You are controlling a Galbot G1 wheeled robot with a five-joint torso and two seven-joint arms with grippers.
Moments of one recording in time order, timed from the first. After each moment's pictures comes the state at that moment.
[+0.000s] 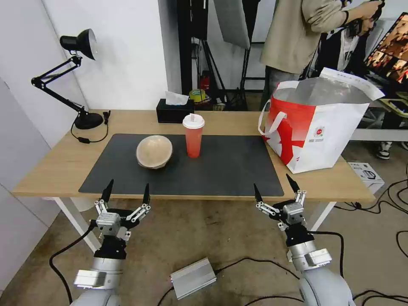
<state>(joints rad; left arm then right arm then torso) 1.68 -1.53 -0.64 -2.18 -0.07 -0.34 0.15 -1.54 1.31 0.50 2.05 -0.01 0.31 -0.05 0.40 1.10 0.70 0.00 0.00</state>
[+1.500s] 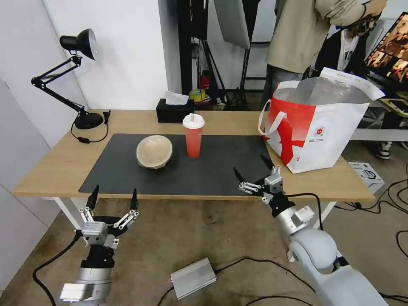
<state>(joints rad) 1.71 -1.59 -0.72 -2.18 -0.07 -0.42 0.19 -1.17 1.05 0.27 1.92 0.30 0.12 -0.09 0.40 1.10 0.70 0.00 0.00</state>
